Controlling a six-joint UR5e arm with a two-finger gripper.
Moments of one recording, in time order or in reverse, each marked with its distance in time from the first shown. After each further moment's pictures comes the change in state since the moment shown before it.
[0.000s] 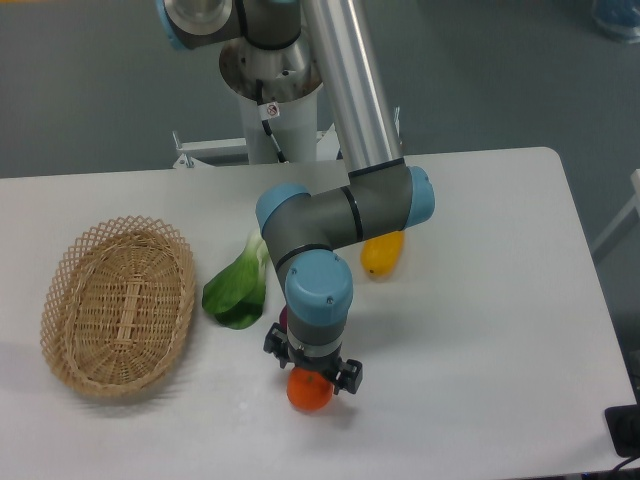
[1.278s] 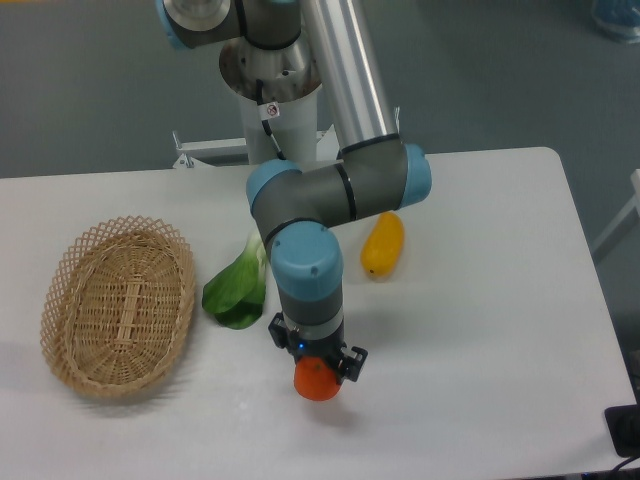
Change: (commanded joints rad) arm 0.040 0.165 -0.040 -0.012 0.078 0.024
